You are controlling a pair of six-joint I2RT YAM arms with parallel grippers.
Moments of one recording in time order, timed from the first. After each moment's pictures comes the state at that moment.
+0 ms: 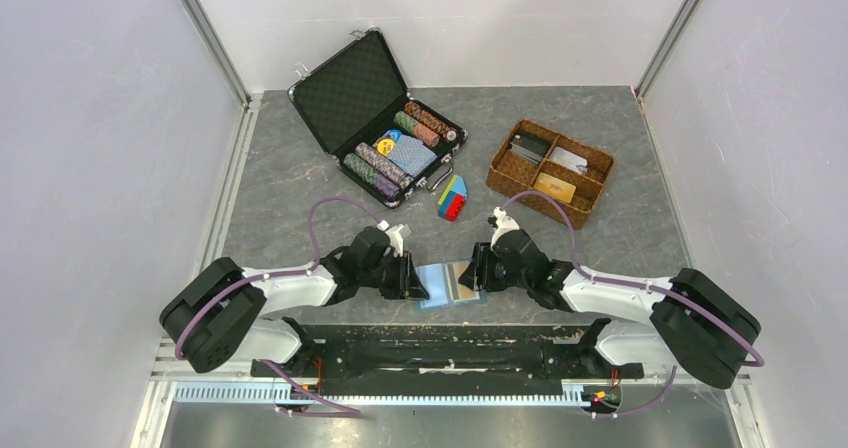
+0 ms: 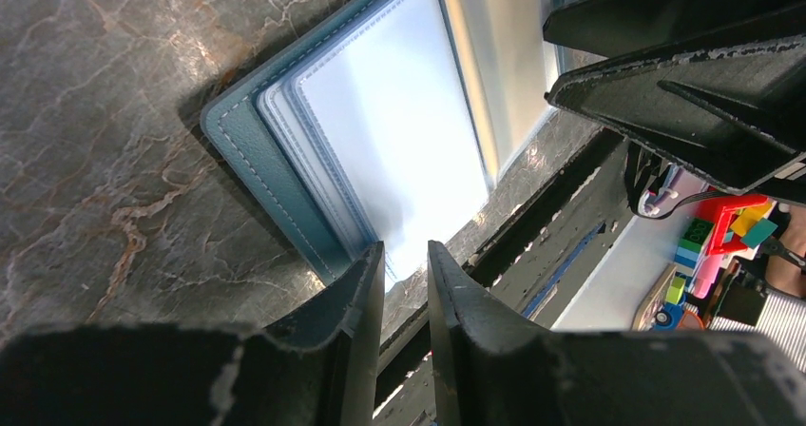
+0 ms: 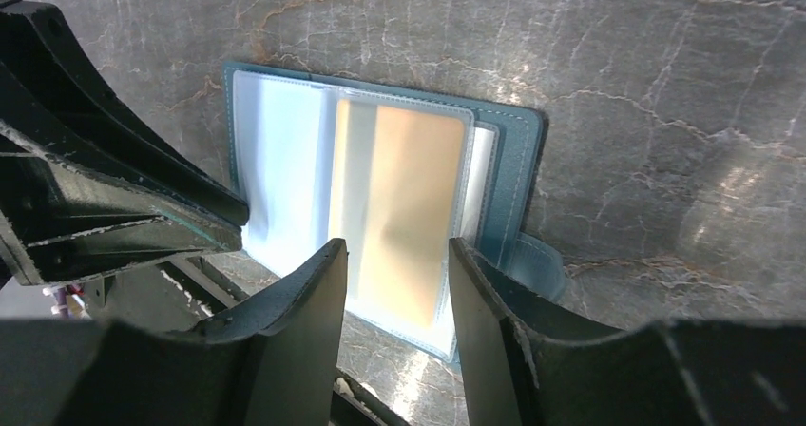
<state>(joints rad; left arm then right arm) -0.75 1.33 0.37 0.17 0.40 -0.77 0.83 1.24 0.37 0.16 -0.06 0.73</state>
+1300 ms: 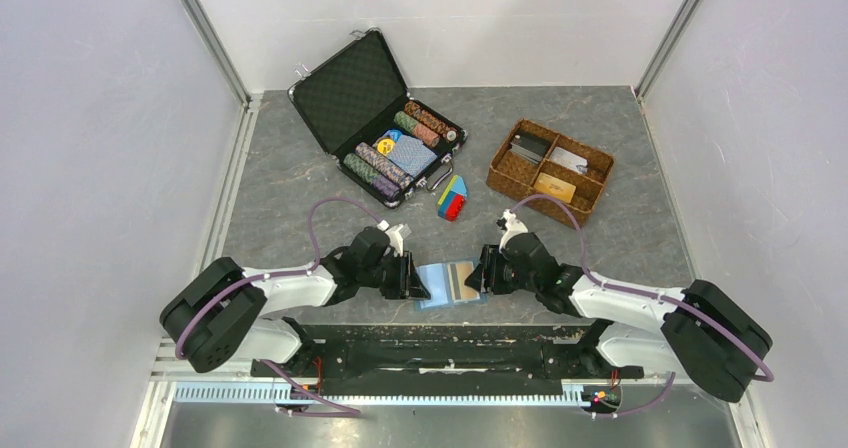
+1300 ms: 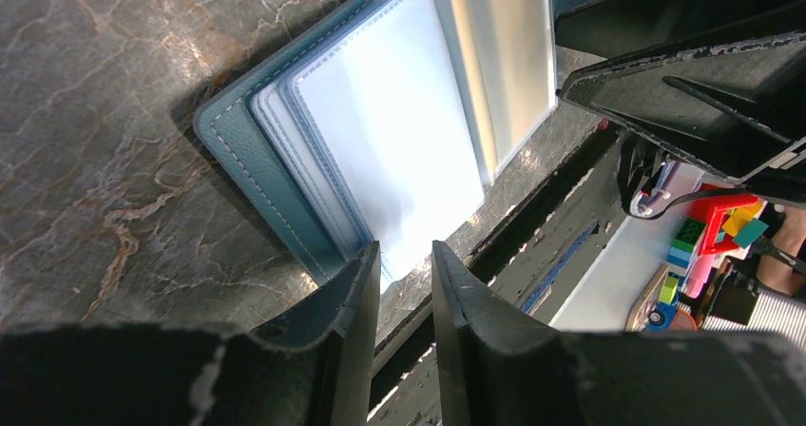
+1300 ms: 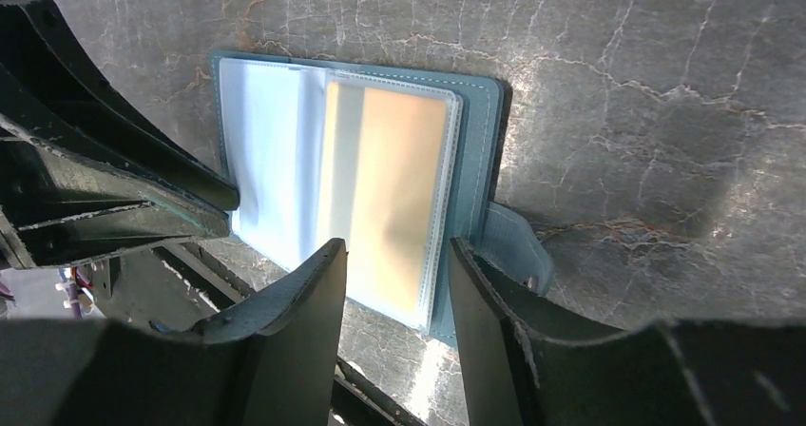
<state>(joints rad) -0.75 1.33 0.37 0.19 0.41 -0.78 0.79 1.16 0.31 0.15 -0.09 0.75</state>
